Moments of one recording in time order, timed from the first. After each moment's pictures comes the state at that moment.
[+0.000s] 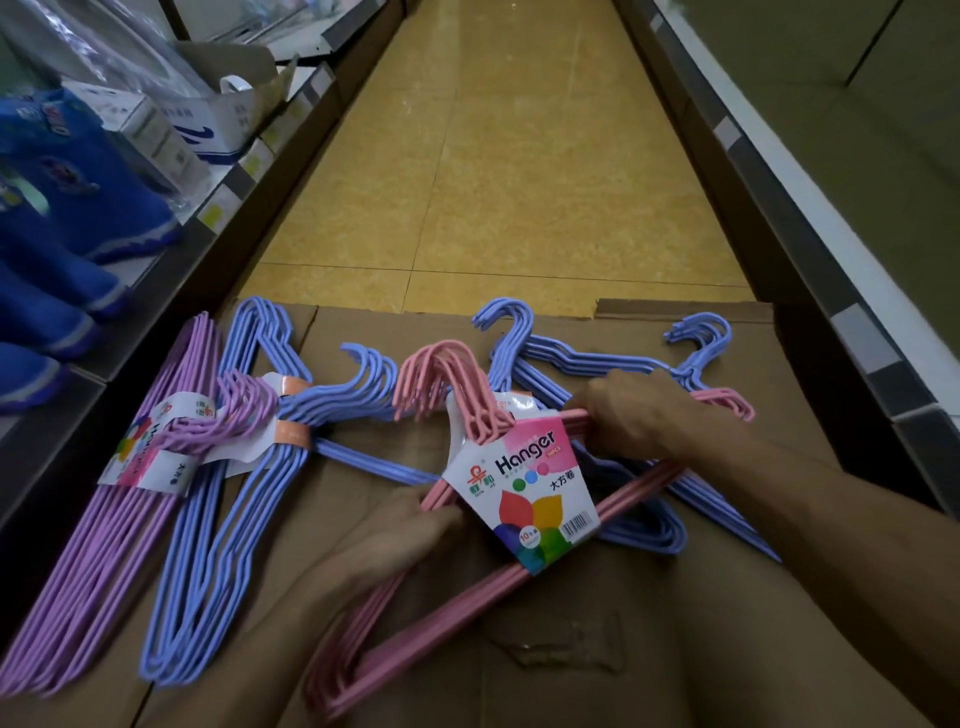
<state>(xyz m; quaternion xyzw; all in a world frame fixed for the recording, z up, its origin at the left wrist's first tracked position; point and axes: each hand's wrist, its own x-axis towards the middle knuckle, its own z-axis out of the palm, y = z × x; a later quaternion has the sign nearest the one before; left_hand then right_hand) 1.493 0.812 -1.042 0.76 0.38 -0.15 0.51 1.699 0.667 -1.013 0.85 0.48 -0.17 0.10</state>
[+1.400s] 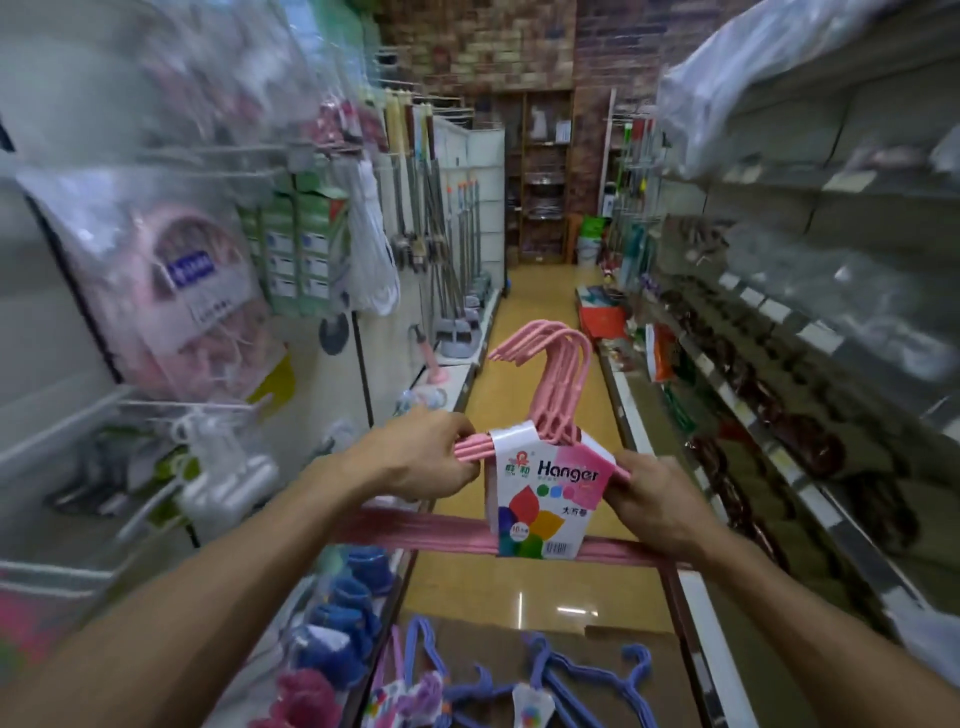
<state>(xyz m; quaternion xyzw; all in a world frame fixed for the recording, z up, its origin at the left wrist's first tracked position) 1.341 0.806 -0.117 0.98 0.13 0.02 0.14 1.499 0.598 -0.198 0.88 0.39 0.01 -0.26</state>
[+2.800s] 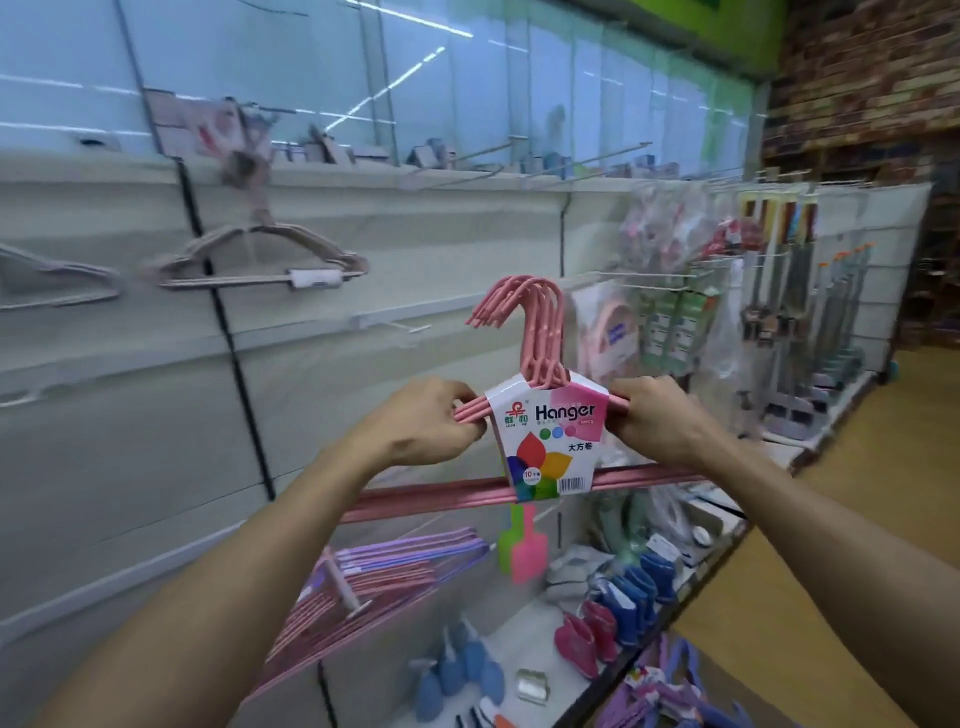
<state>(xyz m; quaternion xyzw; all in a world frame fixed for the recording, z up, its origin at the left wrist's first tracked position) 0.839 0.606 0.101 0.85 0.48 0.21 0.06 1.107 0.583 0.072 0.67 0.70 0.04 -0.23</state>
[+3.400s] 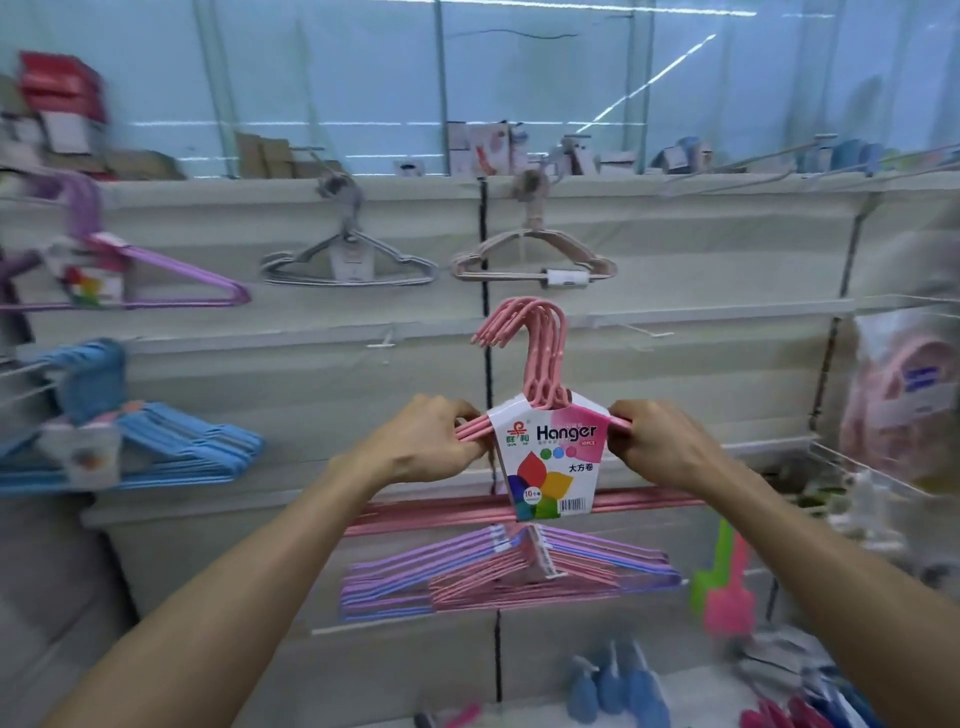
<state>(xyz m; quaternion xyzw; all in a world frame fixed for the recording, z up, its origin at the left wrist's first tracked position) 0.653 0.493 0.099 0.70 0.68 0.21 0.03 0.898 0.606 0.069 0.48 0.84 -0.04 -0.23</state>
